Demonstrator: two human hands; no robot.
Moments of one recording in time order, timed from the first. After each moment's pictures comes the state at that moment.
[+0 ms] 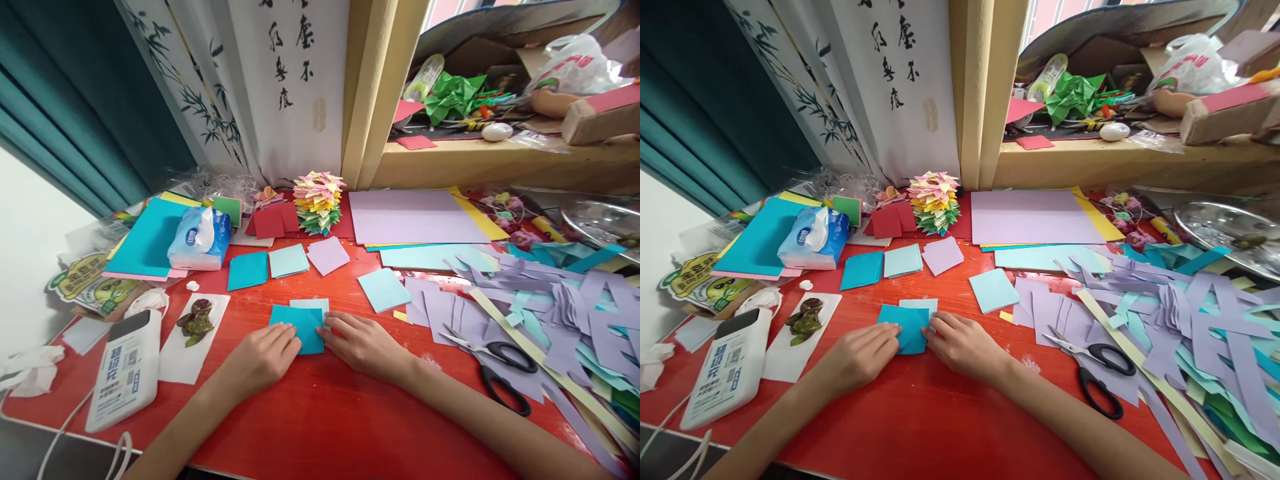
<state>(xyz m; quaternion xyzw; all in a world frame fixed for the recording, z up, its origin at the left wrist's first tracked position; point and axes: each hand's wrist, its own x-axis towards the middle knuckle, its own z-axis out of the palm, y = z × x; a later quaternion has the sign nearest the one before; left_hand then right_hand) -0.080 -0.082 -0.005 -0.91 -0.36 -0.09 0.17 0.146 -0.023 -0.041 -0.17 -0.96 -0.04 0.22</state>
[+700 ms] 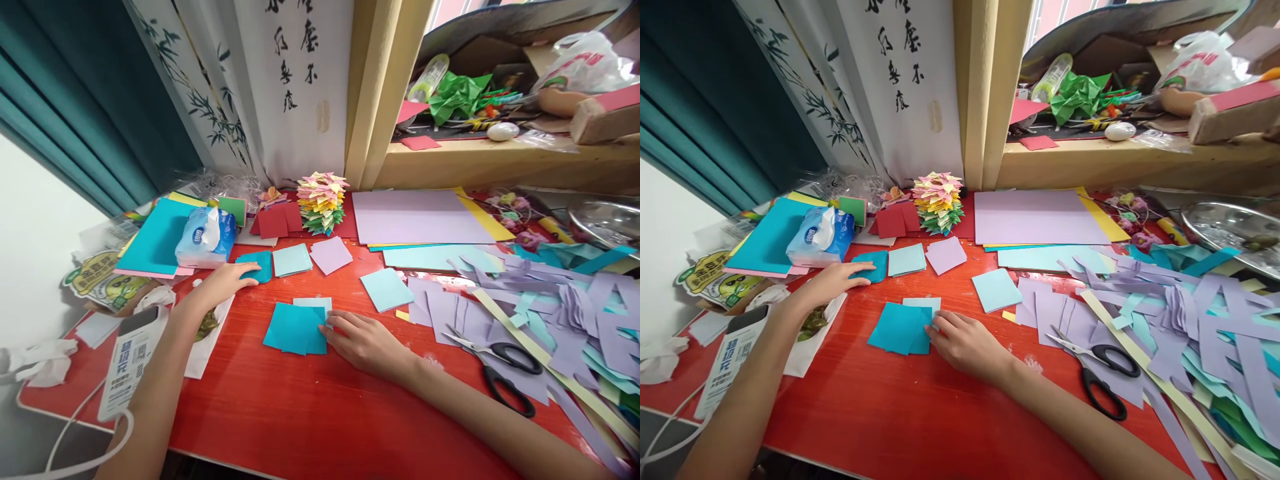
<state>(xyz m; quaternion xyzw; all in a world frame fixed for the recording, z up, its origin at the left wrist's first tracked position) -0.181 0.016 0.011 -0.73 -0.66 -0.03 -0.17 0.144 -0.025 -0.037 -0.17 -0.96 -0.04 0.22</state>
